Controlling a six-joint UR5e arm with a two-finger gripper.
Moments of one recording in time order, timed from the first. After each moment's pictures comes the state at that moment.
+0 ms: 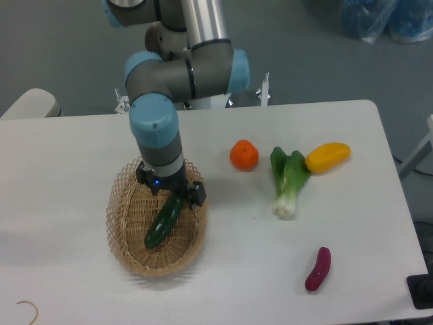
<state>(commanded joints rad) 2.19 -1.95 -1.77 -0.95 1.58 0.64</state>
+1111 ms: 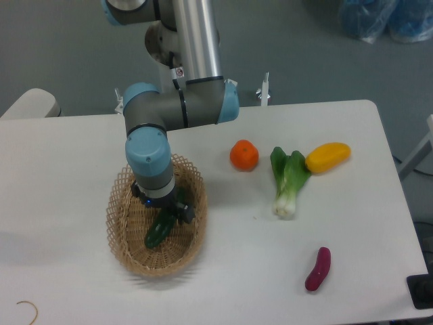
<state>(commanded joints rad) 2.18 -2.01 -1.79 -0.89 1.58 0.68</state>
